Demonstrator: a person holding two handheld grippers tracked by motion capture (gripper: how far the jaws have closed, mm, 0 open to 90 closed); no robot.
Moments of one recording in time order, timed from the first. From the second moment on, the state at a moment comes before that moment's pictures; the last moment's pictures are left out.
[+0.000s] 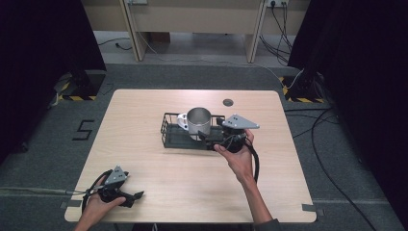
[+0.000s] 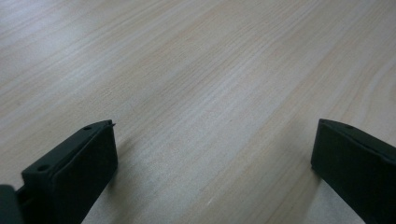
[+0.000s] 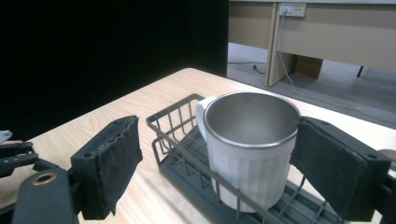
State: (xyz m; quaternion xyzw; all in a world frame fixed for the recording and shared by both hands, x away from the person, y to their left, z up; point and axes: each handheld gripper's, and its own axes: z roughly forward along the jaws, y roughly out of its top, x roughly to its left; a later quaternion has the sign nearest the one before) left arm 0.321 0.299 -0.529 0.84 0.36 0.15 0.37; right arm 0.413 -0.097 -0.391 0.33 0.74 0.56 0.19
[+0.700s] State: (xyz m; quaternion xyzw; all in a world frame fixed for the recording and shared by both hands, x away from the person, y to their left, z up) left arm 0.322 0.299 -0.529 0.84 0.36 0.15 0.37; right arm 0.381 -0.119 -0.417 0.34 0.74 0.56 0.18
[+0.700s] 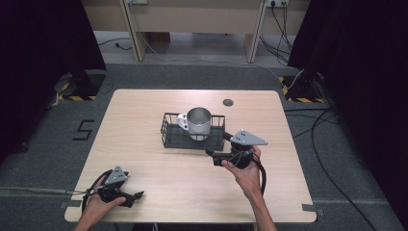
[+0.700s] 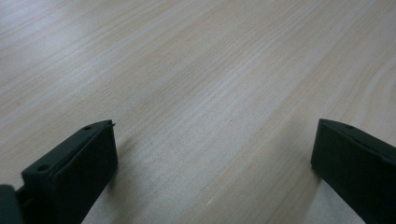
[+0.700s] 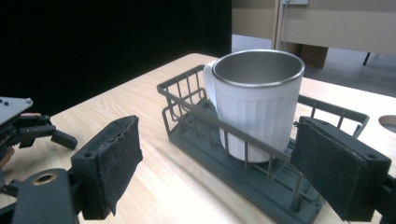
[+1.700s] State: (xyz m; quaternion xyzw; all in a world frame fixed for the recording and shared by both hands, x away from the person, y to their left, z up) left arm 0.321 0.299 -0.529 0.84 0.36 0.15 0.37; right arm 0.349 -0.130 -0.444 0.34 0.75 0.55 0.17
